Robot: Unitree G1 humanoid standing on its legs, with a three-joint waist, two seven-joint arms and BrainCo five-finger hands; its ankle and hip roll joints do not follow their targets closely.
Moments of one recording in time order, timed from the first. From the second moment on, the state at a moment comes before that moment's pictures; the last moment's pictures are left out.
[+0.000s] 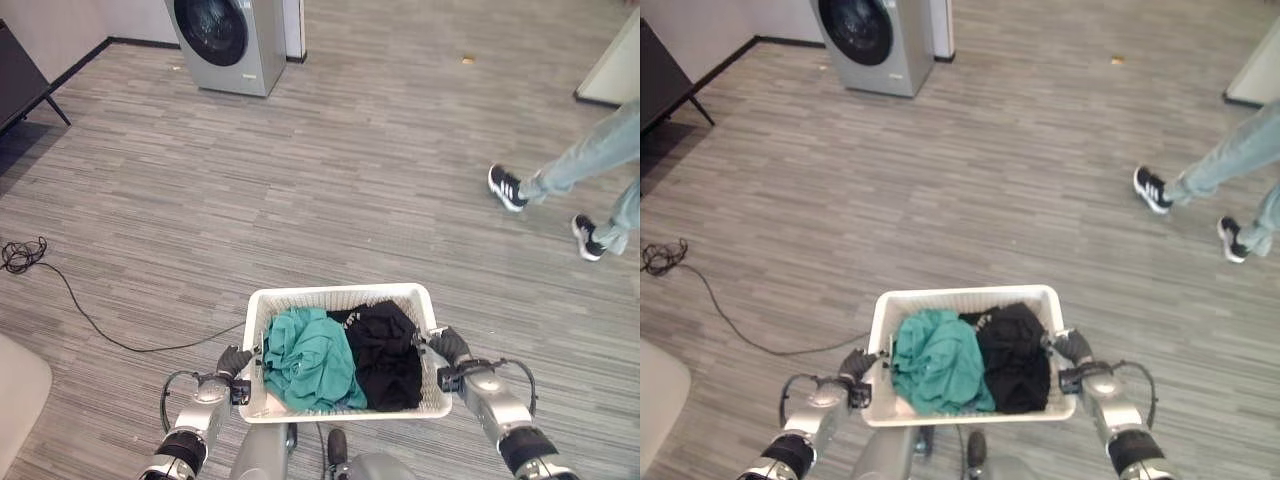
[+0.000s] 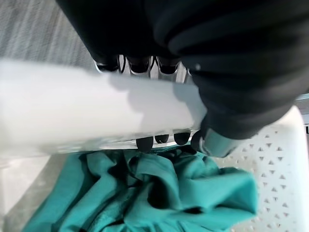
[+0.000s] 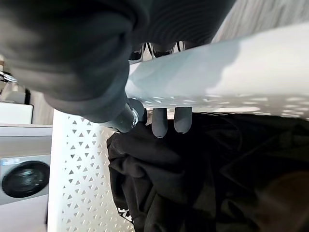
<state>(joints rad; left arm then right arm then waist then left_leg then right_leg) -0.19 0.30 -0.25 0.77 -0.38 0.04 0.08 -0.18 -0.40 0.23 0.61 0.34 0.04 0.00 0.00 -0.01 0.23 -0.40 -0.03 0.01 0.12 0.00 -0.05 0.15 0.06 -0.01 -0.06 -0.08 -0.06</state>
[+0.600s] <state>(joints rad) -0.16 0.38 -0.25 0.73 -0.34 0.06 0.08 -0.17 -0.32 0.24 0.65 0.35 0.05 0.03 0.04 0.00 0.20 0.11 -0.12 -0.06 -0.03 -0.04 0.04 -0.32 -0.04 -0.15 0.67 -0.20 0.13</state>
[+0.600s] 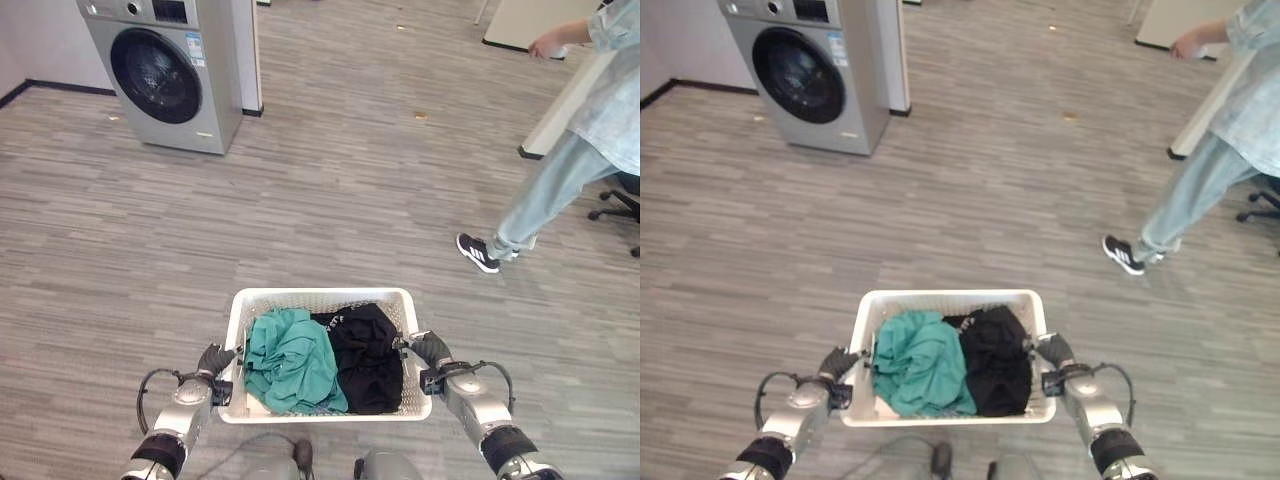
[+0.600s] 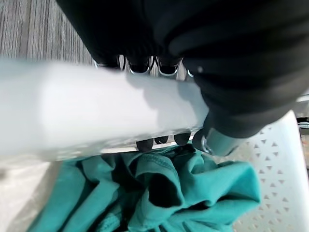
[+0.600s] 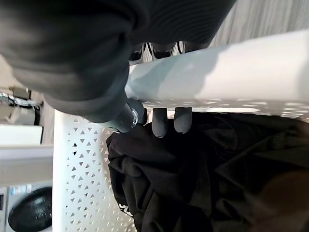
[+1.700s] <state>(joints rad) -0.16 0.34 -0.29 0.83 -0.34 0.04 0.07 -0.14 -0.34 0.27 0.69 0.34 0.05 0.01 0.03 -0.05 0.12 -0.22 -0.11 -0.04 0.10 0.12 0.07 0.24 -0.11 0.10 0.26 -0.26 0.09</state>
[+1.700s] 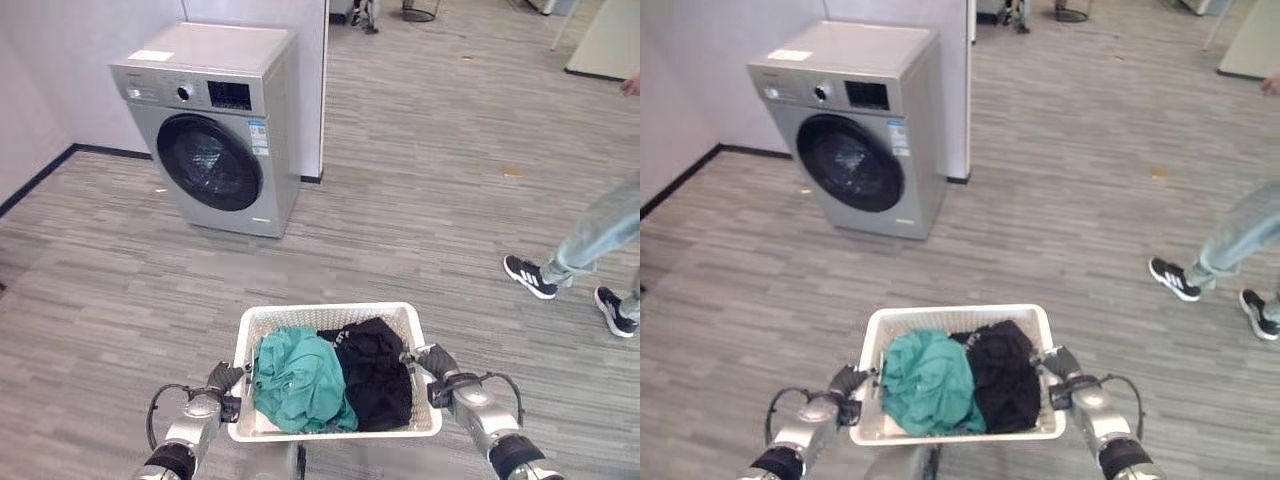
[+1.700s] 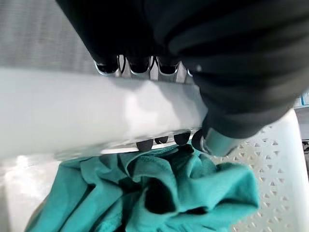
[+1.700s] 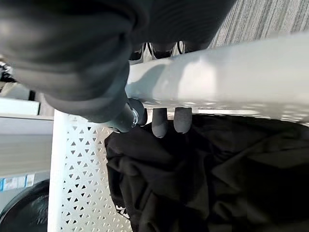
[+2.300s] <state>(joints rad) -0.18 0.35 -0.31 0.81 -0.34 0.07 0.08 -0.12 -0.37 0.25 0.61 0.30 0.06 0.03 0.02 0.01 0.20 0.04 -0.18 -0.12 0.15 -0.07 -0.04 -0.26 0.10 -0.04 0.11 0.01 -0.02</state>
